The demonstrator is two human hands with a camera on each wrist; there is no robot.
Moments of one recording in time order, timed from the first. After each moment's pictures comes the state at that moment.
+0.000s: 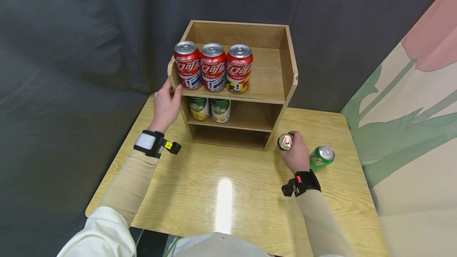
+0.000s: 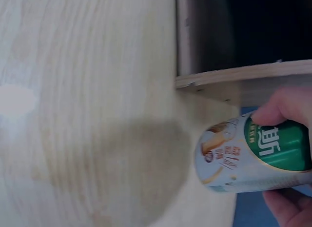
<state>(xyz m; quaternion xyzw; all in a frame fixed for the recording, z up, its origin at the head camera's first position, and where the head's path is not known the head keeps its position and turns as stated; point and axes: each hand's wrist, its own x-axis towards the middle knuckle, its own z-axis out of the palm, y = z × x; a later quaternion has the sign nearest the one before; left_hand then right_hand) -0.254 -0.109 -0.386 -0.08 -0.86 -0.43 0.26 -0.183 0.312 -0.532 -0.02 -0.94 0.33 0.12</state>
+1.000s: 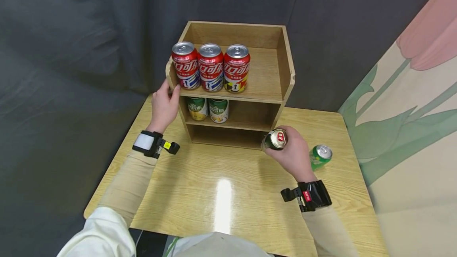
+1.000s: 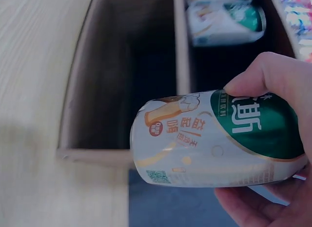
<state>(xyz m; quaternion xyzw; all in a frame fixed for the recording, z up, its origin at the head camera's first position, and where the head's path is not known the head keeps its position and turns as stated) -0.251 -0.108 -0.384 -0.09 -0.86 -0.44 0.26 -0.139 0.271 -0.439 0.07 -0.93 0.34 0.14</state>
